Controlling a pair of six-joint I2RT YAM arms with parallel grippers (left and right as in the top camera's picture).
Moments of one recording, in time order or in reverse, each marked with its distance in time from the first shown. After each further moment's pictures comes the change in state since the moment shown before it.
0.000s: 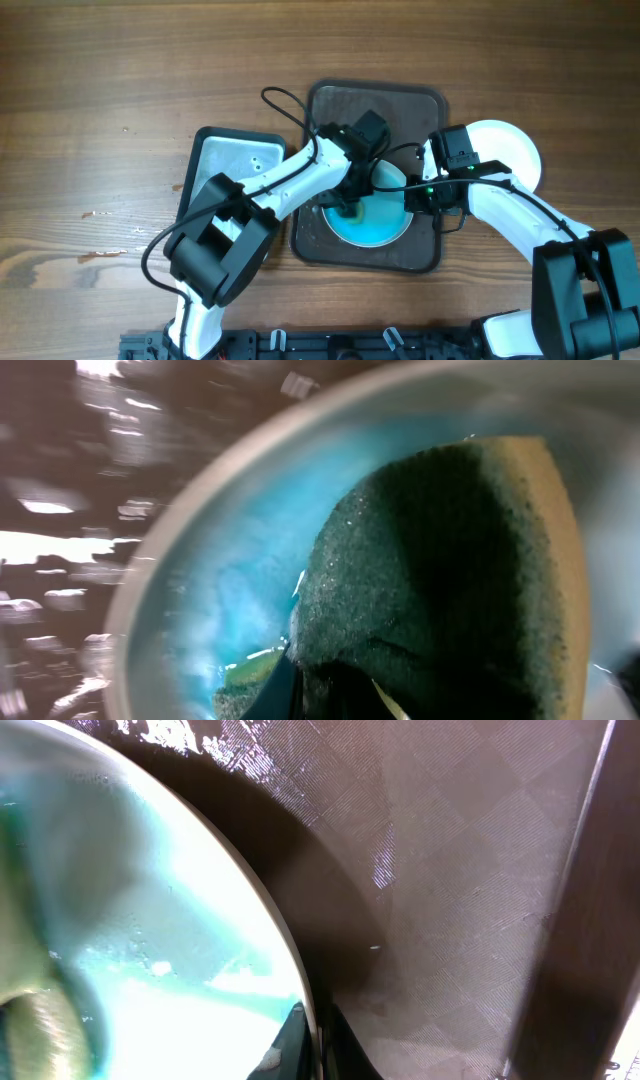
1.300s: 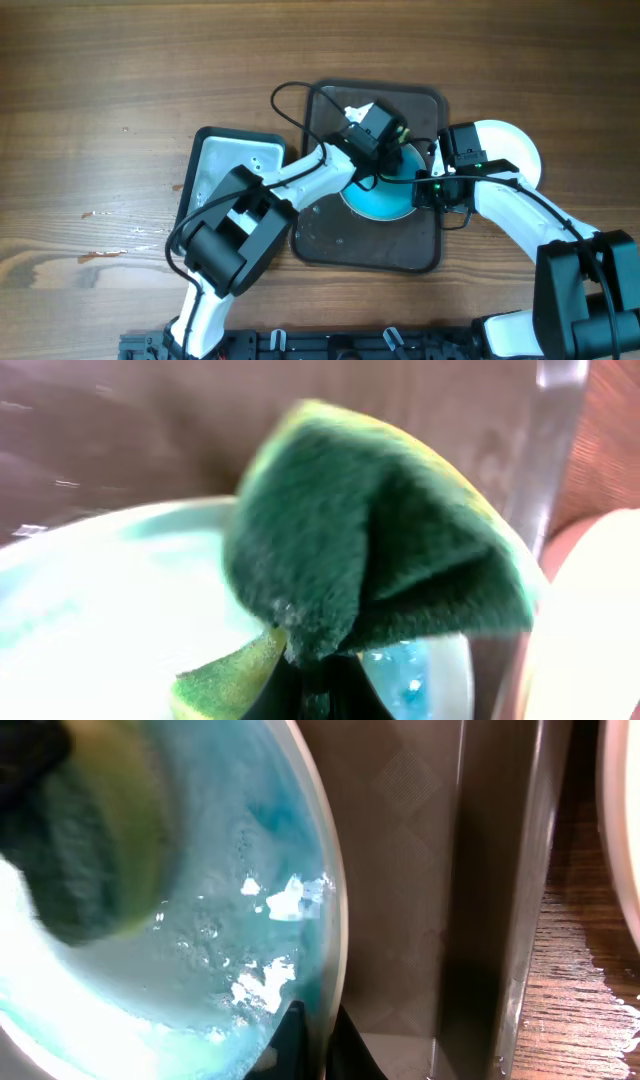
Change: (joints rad) left arm -0.021 0.078 -0.038 0.671 0.056 -0.105; right arm -0.033 0.000 0.004 0.003 0.047 0.035
